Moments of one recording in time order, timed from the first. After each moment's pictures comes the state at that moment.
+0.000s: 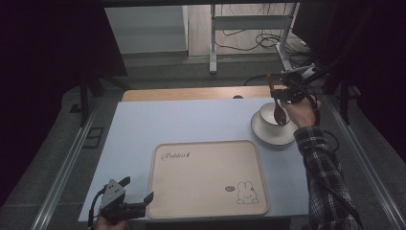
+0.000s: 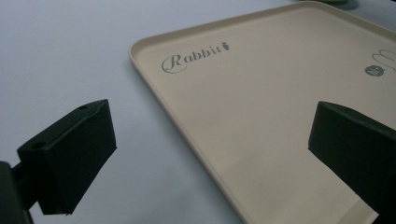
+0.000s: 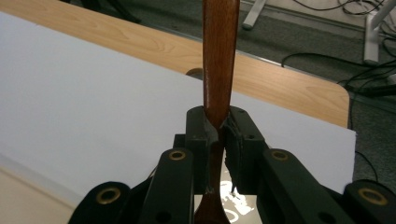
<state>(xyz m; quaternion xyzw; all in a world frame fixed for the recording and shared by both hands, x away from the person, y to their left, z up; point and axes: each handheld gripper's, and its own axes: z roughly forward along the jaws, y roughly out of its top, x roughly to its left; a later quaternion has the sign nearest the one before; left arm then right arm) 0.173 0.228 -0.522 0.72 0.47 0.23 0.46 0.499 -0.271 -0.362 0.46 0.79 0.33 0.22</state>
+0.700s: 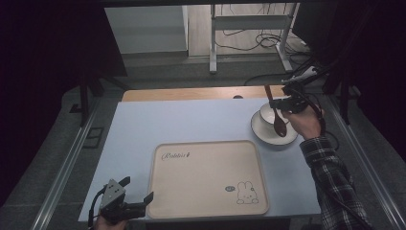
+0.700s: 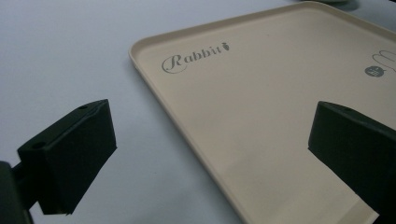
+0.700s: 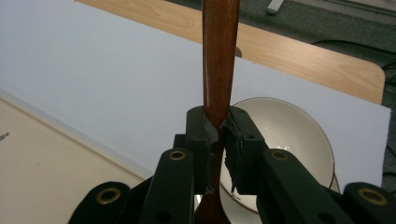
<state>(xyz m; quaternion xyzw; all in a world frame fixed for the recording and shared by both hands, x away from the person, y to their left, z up) 0.173 0.228 -0.522 0.72 0.47 0.23 0.46 0.463 -0.269 -0.362 0.45 0.81 0.33 0.18</state>
